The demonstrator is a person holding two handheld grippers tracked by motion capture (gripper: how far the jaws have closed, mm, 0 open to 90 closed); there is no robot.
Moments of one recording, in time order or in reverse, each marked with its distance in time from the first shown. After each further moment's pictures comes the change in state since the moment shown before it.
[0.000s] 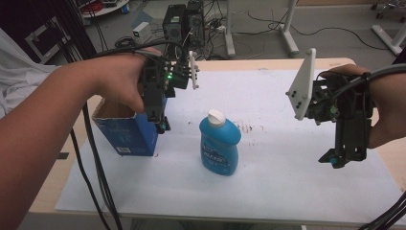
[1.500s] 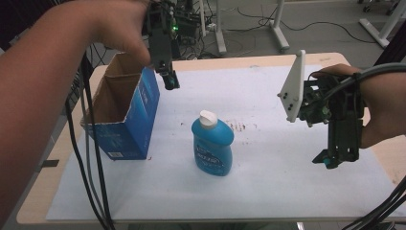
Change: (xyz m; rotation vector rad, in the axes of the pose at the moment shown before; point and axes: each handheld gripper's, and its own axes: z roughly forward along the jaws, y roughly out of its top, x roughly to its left) left arm 0.040 0.040 -0.065 -0.036 0.021 0.004; right arm 0.003 -0.002 0.003 0.000 0.005 0.017
